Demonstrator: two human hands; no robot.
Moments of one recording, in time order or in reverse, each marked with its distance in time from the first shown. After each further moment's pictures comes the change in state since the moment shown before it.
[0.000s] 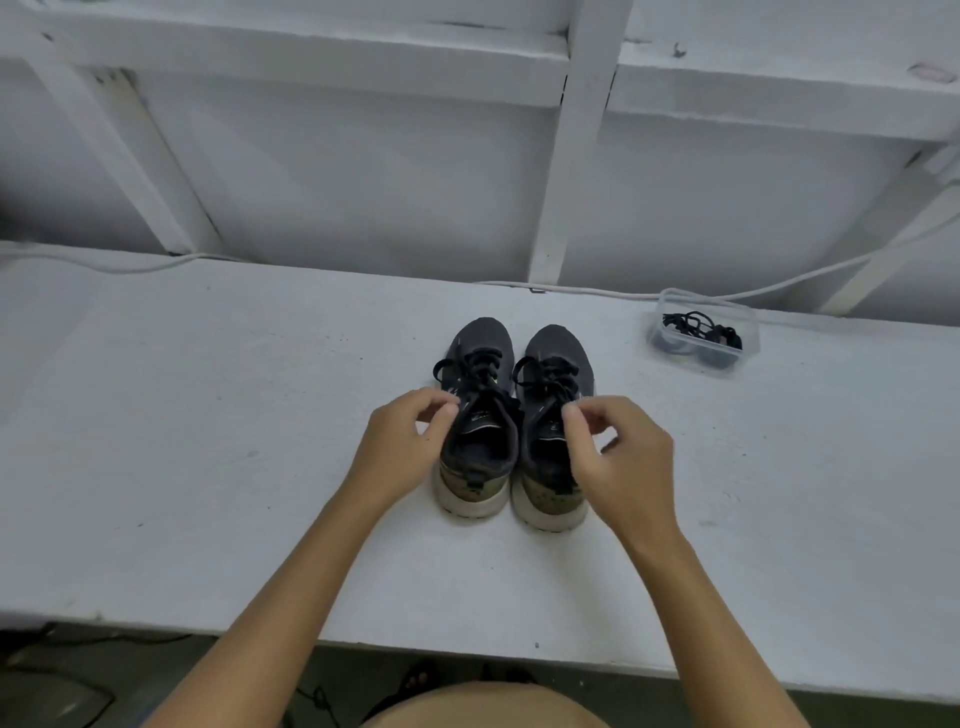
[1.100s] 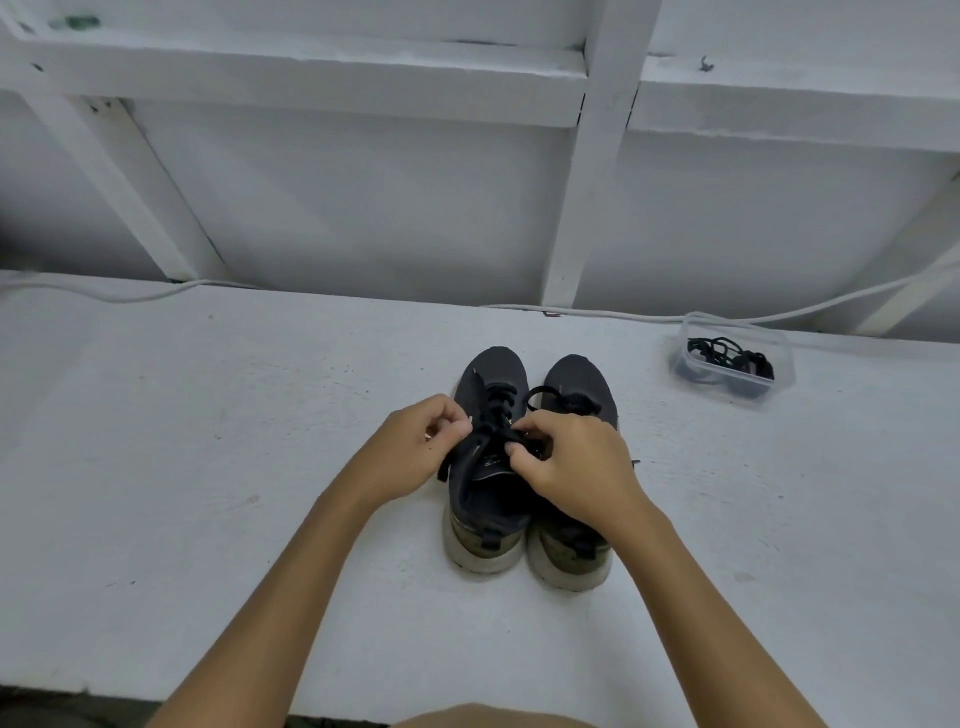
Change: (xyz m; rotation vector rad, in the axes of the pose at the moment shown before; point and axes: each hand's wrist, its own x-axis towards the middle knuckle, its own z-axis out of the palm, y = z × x) left_hand 0.056 -0.005 -0.018 0.063 -0.283 -0.026; right_hand 0.058 -0.007 0.048 -0.375 -0.507 -0.049
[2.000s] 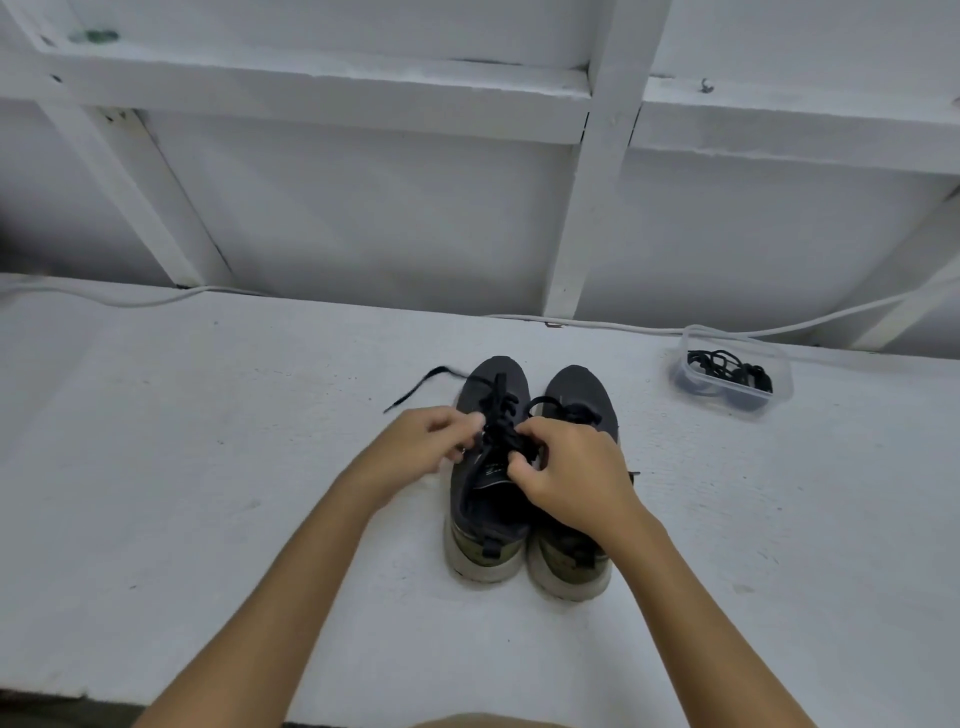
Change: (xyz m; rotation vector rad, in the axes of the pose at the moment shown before) left_hand 0.004 0.016 -0.004 -0.250 -0.060 -0.264; right_hand 0.000 -0.011 -0.002 -0.025 -0.016 0.003
